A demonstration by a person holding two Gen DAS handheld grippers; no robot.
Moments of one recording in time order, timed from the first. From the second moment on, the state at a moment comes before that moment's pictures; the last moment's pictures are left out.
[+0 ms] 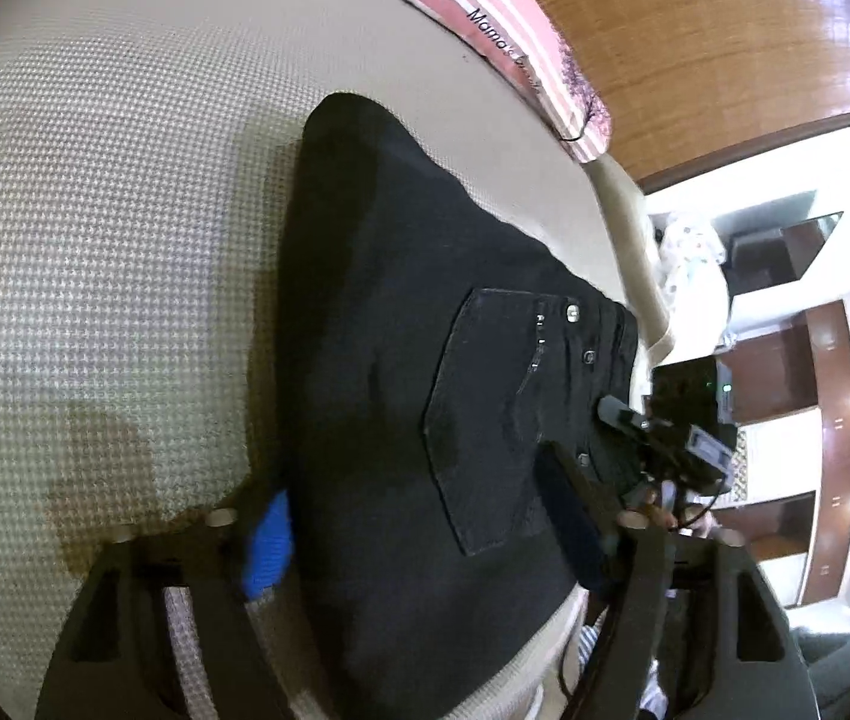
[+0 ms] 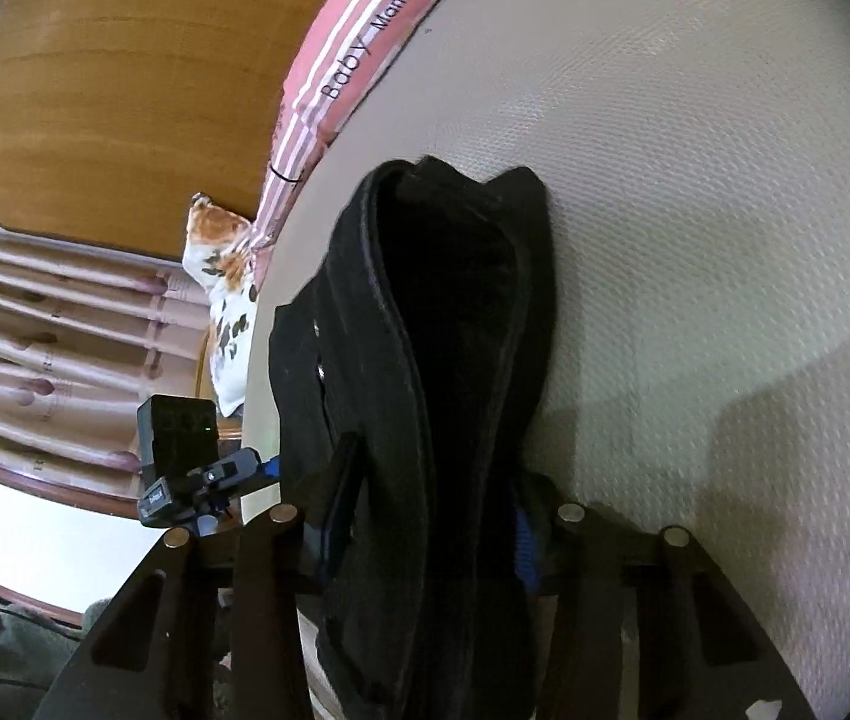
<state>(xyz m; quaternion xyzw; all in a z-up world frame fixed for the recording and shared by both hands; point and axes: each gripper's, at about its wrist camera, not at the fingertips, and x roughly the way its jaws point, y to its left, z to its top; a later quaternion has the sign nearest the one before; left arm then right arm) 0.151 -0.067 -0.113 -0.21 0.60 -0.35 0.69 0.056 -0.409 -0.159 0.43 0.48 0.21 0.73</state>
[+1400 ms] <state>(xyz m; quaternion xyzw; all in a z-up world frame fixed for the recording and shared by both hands) 0.107 -0.100 -0.066 0.01 0.52 -0.23 0.82 0.052 -0.363 -0.102 0.39 0.46 0.11 0.79</state>
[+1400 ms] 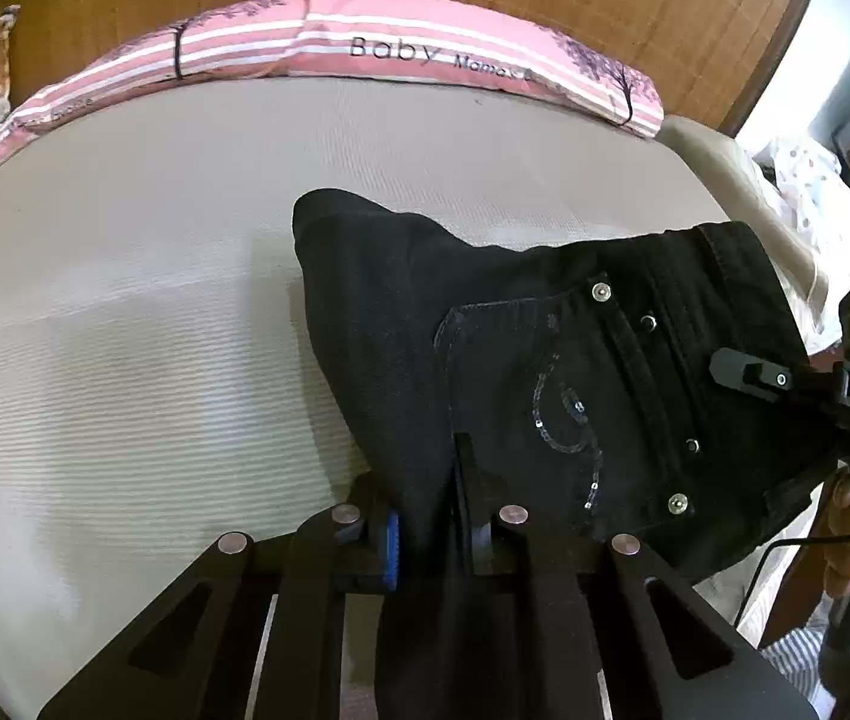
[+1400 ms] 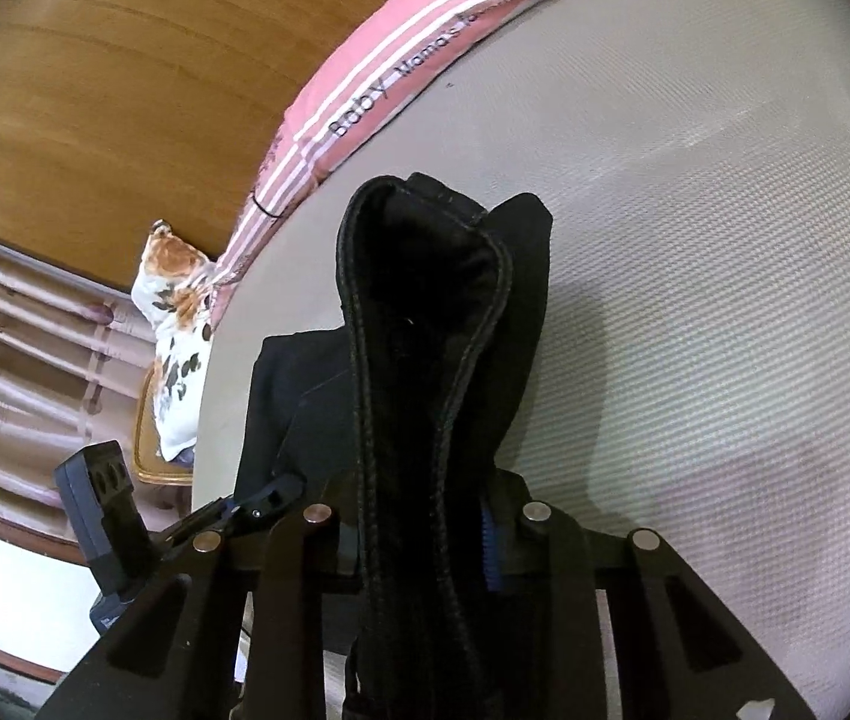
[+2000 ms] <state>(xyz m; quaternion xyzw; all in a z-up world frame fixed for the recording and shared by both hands) 0.159 -0.029 -0.042 -0.01 0.50 -0.17 0.85 0.126 -0.301 -0.092 0.39 0.46 0.17 0.78</state>
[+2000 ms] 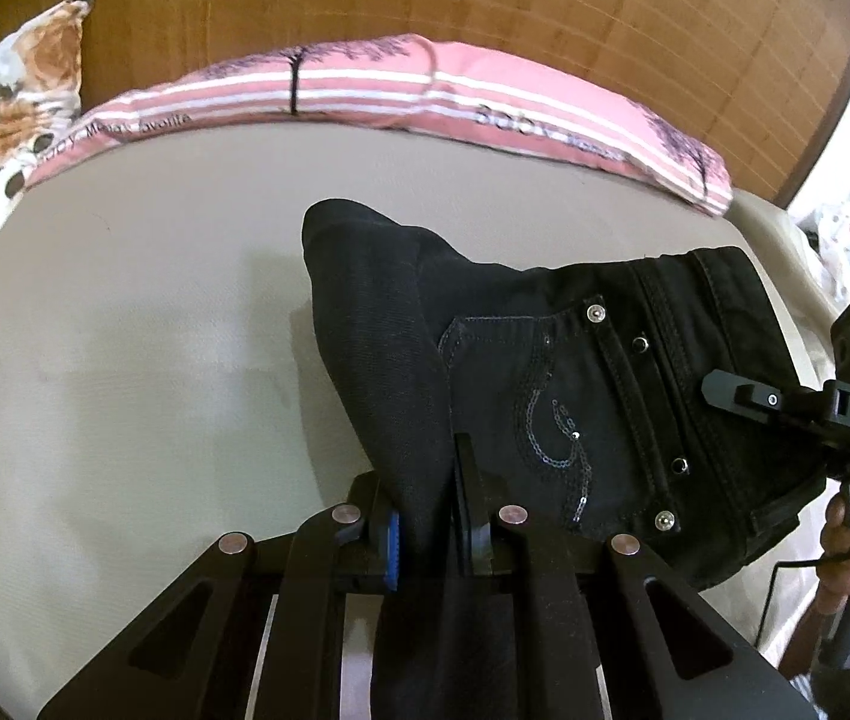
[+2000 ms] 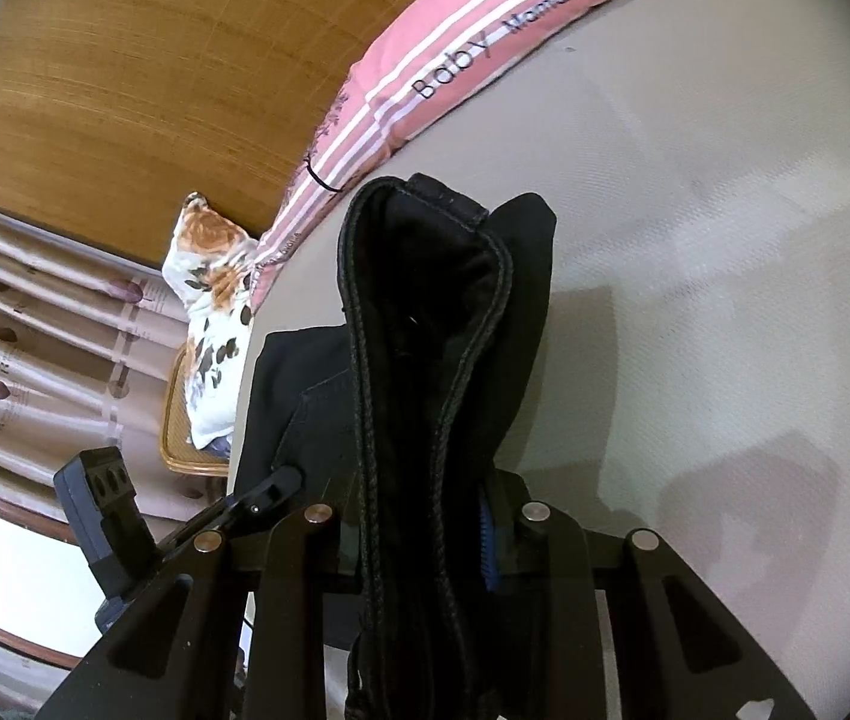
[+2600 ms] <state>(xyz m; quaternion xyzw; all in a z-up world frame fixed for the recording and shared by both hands) 0.242 -0.014 -0.072 -0.01 0.51 -0.15 0.85 0.209 -0.290 -0.107 0.37 0.48 0.15 0.78</state>
